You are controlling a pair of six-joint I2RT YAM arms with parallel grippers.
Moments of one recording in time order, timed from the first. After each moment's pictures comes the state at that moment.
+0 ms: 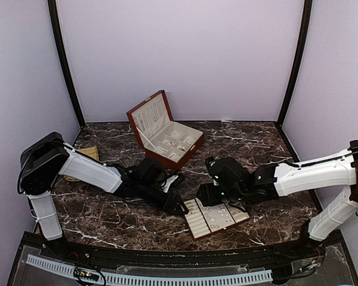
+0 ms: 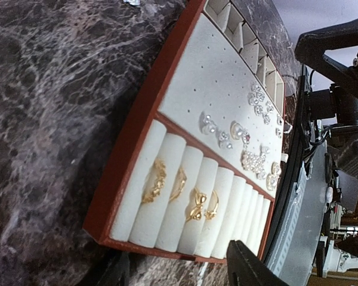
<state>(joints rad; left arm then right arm) -0.91 1.85 0.91 0.08 0.55 -0.52 1.11 1.47 0.86 -0.27 0.27 0.69</state>
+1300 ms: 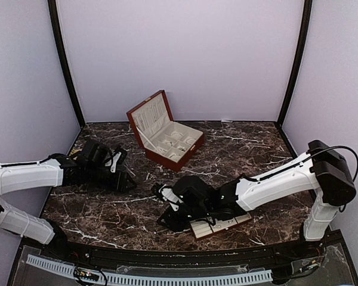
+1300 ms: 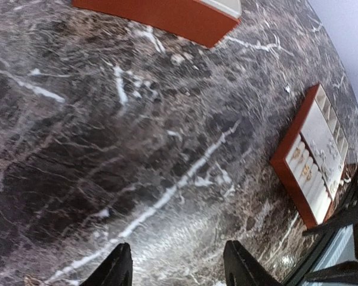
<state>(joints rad) -0.63 1.24 0.67 -0.32 0.22 -0.41 1.28 1.77 1.03 0.00 -0.01 0.34</state>
